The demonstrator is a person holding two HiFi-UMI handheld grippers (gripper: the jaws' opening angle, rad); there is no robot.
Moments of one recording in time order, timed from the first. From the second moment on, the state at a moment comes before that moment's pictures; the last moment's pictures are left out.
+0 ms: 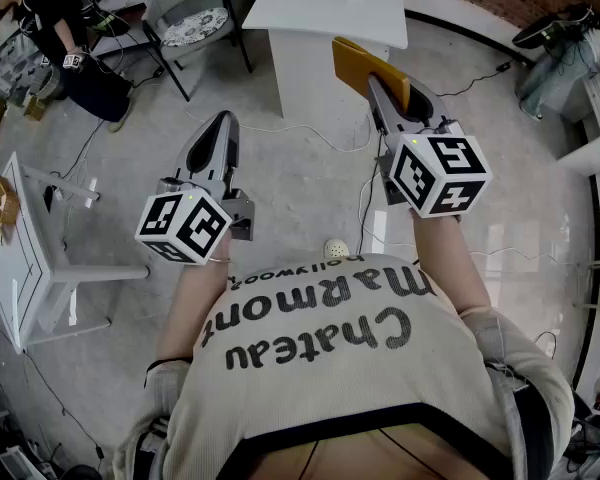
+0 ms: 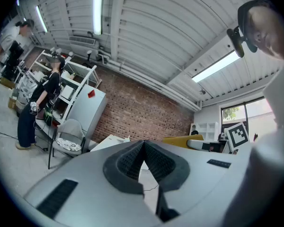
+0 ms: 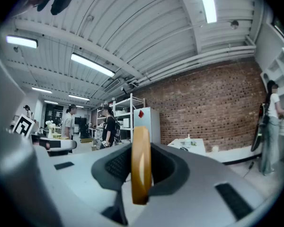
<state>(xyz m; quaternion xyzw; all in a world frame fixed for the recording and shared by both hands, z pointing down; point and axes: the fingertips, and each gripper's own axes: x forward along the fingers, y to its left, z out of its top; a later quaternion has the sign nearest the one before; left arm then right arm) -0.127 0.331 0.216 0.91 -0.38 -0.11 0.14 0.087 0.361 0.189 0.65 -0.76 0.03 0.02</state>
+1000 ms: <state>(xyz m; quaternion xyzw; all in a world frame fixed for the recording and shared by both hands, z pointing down) -0.033 0.174 0.263 0.87 -0.45 -0.12 0.17 0.197 0.173 0.234 0.59 -0.80 0.10 0.00</state>
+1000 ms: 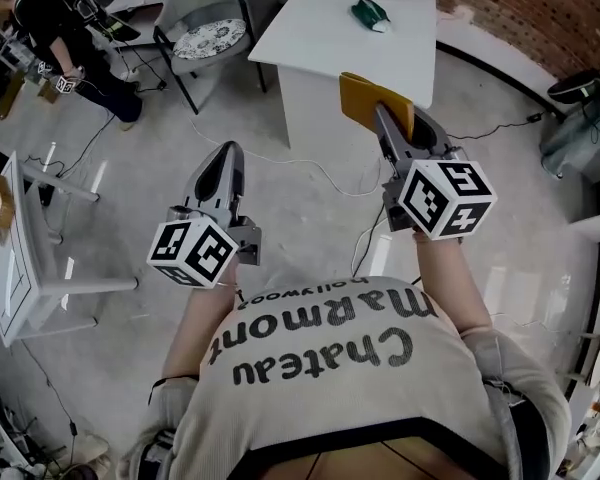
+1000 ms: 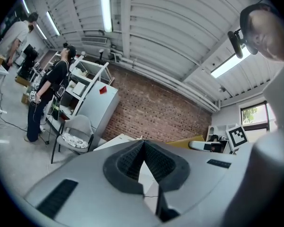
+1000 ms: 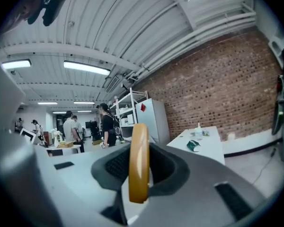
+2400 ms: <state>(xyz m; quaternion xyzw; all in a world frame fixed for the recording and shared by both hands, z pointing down) -0.063 -0.141 0.267 0.91 -0.40 -0.06 0.12 0.168 -0.120 0.263 0.64 -0.76 0.16 -0.04</state>
